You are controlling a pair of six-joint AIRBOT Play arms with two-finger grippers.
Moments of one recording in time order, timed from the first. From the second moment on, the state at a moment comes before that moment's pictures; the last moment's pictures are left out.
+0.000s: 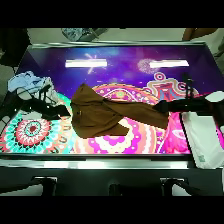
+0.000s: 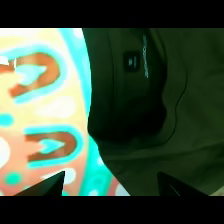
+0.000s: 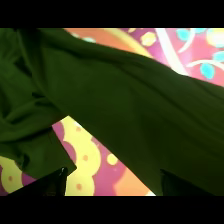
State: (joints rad) left arm 0.07 -1.41 1.10 1.11 -1.25 -1.46; right arm -0.21 -1.30 1.06 -0.80 1.17 0.83
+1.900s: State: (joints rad) left arm -0.04 -0.89 1.42 0.96 -0.88 -1.32; right arm 0.29 -1.16 1.61 -1.00 0.96 0.84
